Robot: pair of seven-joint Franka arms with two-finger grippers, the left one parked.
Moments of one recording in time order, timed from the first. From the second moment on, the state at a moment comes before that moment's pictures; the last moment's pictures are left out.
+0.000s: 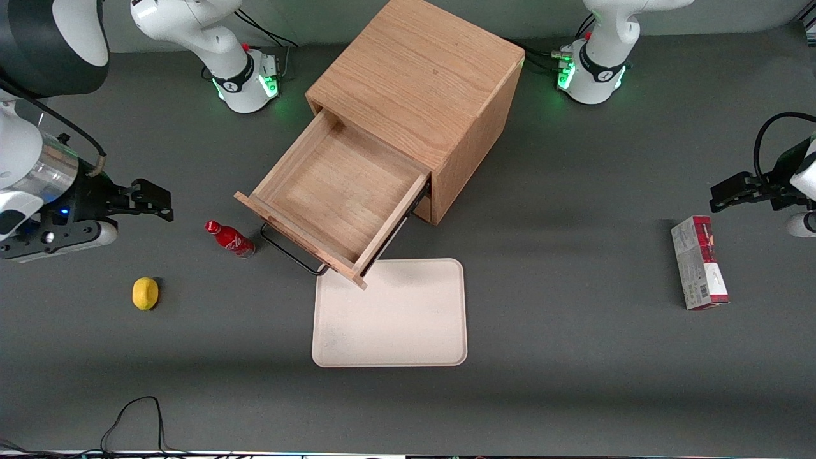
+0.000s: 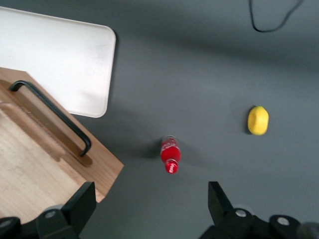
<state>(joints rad) 0.47 0.24 -0.41 -1.31 0.08 1.49 -0.07</state>
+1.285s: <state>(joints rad) -0.08 0.04 0.04 -1.51 0.02 1.59 -0.06</state>
